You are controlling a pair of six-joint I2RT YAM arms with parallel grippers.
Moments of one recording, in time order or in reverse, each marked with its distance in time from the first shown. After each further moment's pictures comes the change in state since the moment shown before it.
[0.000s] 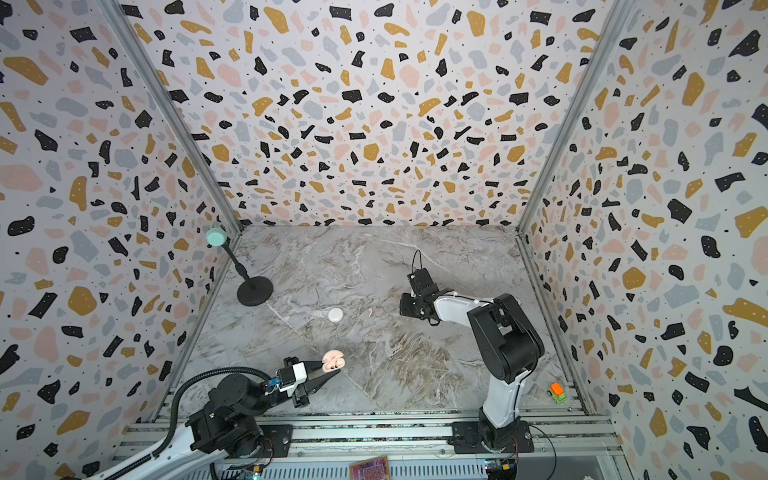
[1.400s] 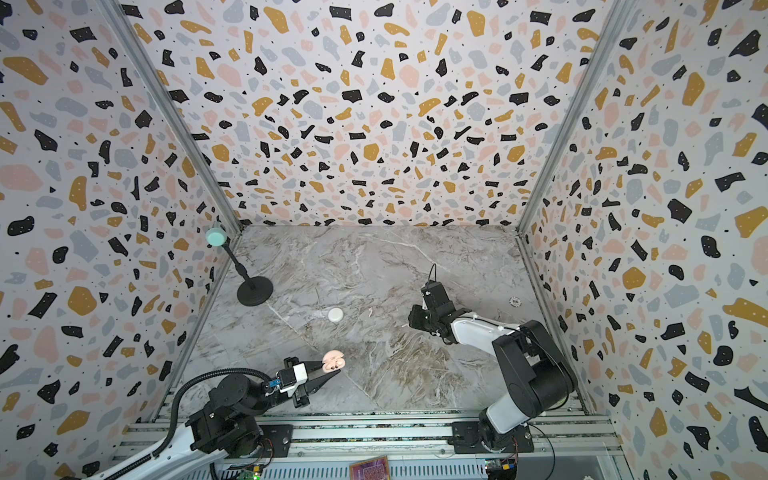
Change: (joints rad) left arm 0.000 0.000 0.000 -0.005 0.000 0.019; right arm 0.000 -0.264 -0.258 0.082 -0.034 0.080
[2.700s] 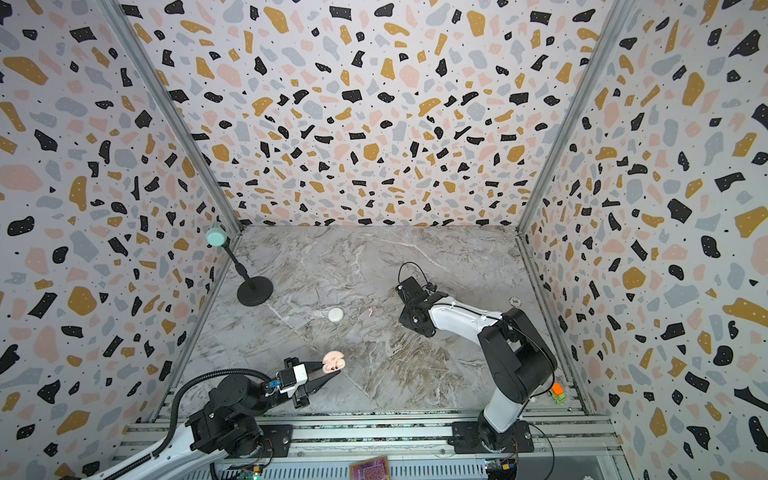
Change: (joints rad) left arm -0.005 -0.003 0.000 -0.003 0.000 0.003; right arm 0.140 0.135 0.276 -0.437 0.286 0.351
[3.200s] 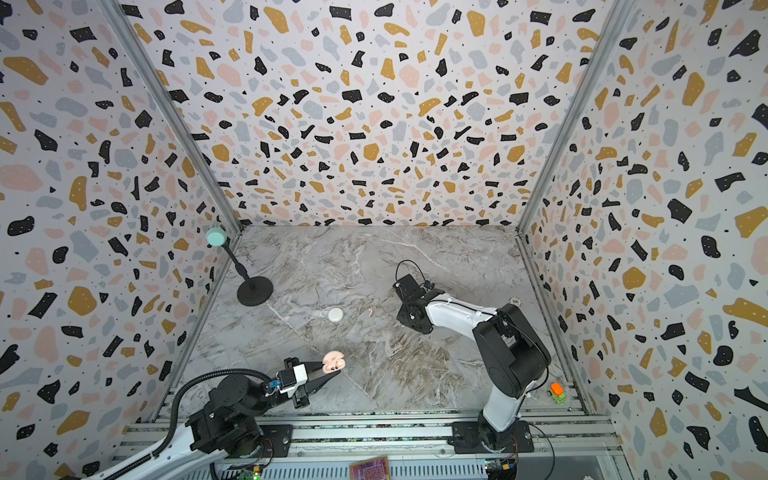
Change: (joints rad) left arm 0.000 0.000 0.000 0.000 0.000 0.000; right arm 0.000 0.051 0.048 -0.005 0.000 -0.001
